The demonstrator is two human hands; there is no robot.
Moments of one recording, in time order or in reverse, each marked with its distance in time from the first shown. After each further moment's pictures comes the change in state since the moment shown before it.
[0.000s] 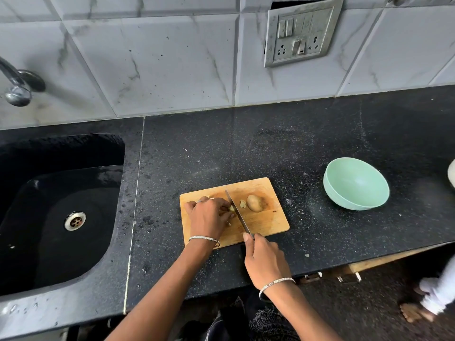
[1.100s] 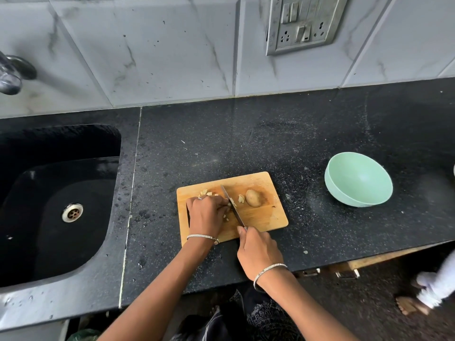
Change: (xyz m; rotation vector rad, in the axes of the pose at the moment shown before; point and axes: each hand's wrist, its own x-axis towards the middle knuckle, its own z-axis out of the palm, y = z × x) left_hand -0.002 -0.004 0.013 -0.122 0.028 0.015; right_hand 0.015 -0.007 0.001 -0.071 -0.038 -0.011
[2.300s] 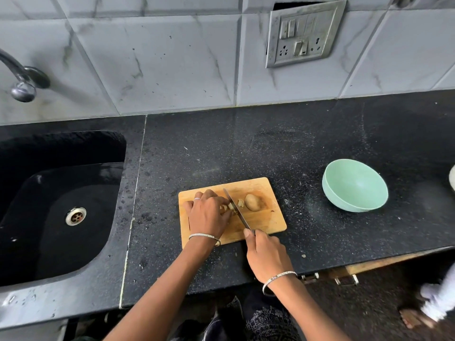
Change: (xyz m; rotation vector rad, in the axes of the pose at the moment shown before) left_hand -0.002 0.020 -0.014 0.255 -0.033 -0.061; right_hand -0.002 0.022 -0.006 0.057 0.045 -0.058
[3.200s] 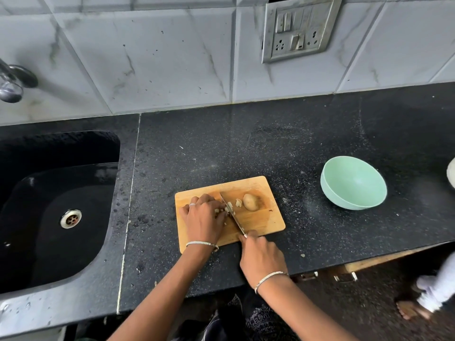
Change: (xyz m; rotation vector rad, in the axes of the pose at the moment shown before) left_hand -0.006 -0.006 0.007 -0.089 0.037 -0.028; right_hand 0.003 -0.006 0.013 -0.347 0.058 -0.075
